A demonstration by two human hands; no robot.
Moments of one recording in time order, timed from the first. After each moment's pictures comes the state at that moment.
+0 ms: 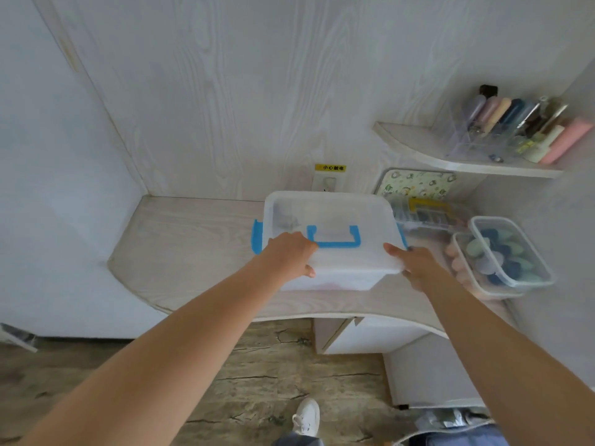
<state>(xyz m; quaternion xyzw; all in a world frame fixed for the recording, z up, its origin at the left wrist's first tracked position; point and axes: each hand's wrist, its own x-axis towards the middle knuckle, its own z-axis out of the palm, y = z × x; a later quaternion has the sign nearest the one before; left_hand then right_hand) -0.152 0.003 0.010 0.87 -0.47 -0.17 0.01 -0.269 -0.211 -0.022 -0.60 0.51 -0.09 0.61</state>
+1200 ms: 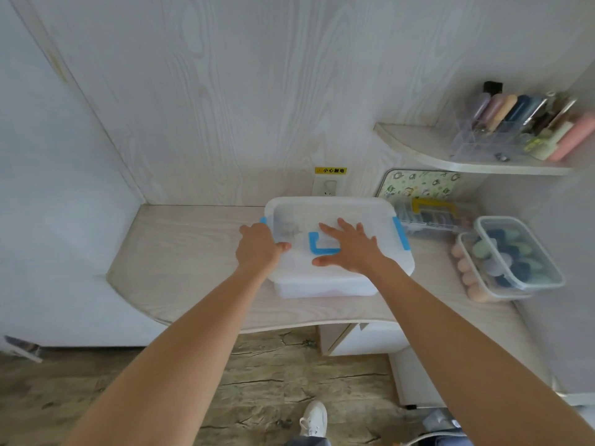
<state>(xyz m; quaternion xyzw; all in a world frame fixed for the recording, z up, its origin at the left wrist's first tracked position) -0.118 0.014 -0.004 0.95 -0.08 -0.17 0.25 -0.199 -0.147 -0.011 -0.95 0.22 0.15 0.18</state>
